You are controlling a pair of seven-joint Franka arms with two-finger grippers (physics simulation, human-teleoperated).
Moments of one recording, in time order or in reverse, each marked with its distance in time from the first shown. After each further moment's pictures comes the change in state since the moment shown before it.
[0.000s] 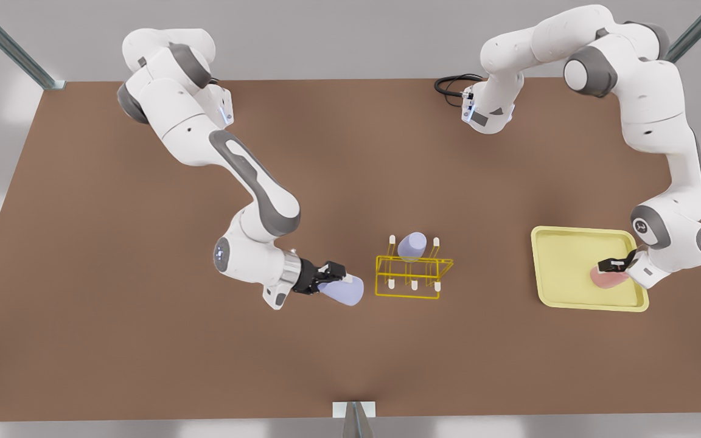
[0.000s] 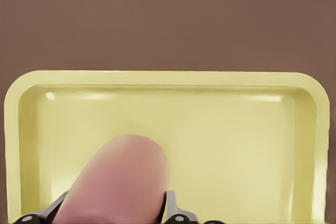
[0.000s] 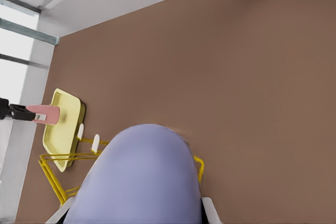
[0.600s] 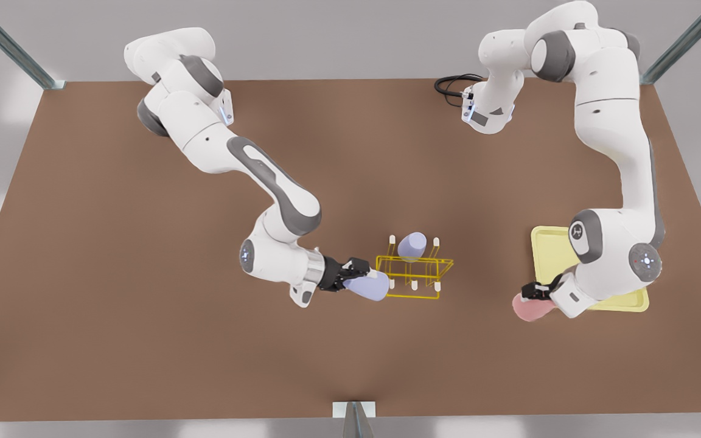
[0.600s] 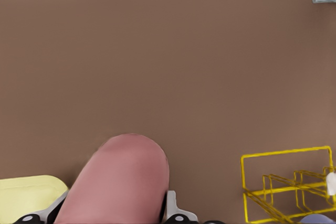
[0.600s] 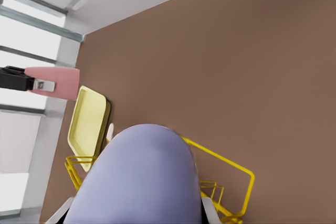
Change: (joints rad) left arm -0.259 -0.035 -0.202 0.237 -0.080 -0.185 -0.337; right arm 0.062 0.119 0.051 0.129 0.007 0.033 -0.005
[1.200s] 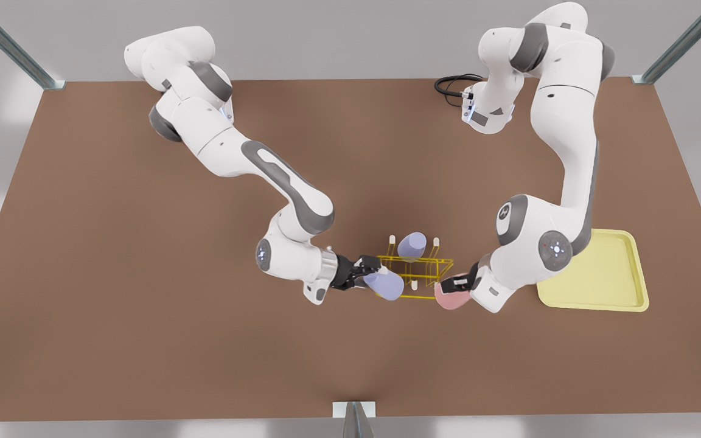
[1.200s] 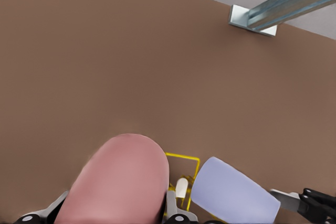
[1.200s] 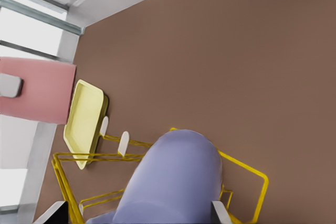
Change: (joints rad) left arm -0.149 0.011 -0.131 0.091 -0.010 -0.051 -0.571; right arm 0.054 0.066 -0.004 0.059 -0.011 0.031 -0.005
